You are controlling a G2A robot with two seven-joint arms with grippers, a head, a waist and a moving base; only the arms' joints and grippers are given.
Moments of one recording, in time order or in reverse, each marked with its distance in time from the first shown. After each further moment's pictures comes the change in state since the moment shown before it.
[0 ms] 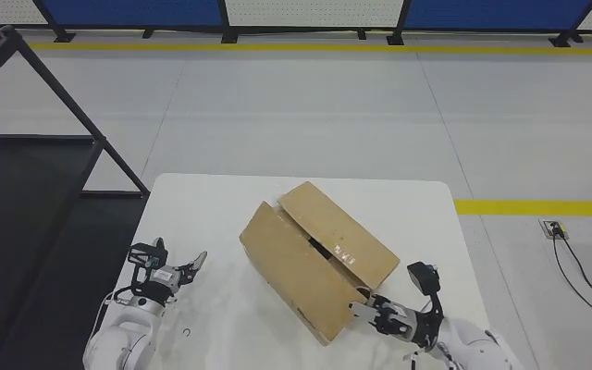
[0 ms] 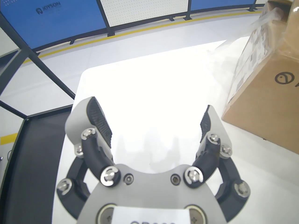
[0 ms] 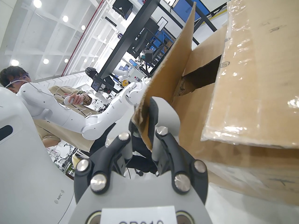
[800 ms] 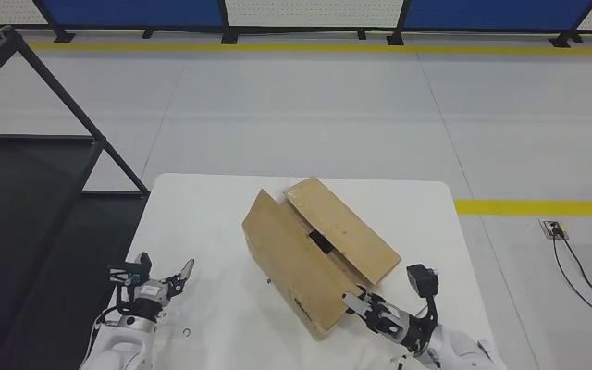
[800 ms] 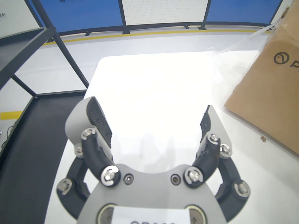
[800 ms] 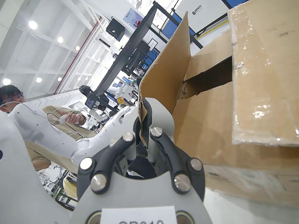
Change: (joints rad) left arm 0.108 -0.010 -0.041 -0.061 -0.094 0.075 0.057; right arm -0.068 -0.051 -0.004 -0.102 -0.147 0.092 -0.184
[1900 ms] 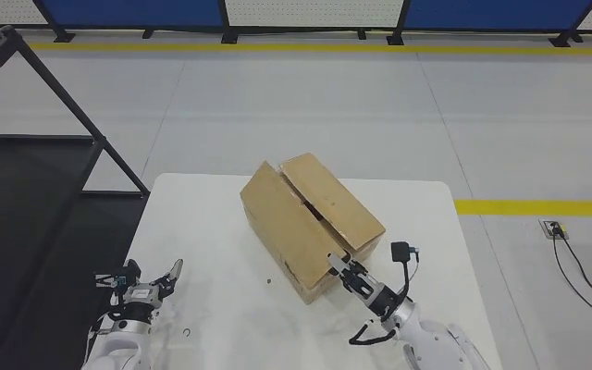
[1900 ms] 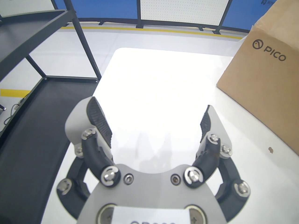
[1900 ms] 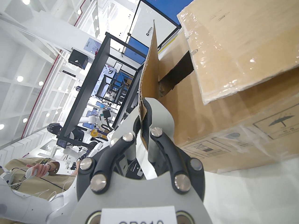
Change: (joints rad) left arm 0.036 -0.008 -0.011 -0.024 -0.091 0.126 -0.030; right arm 0.086 -0.065 -0.116 -0.029 -0.212 0.402 -0.313
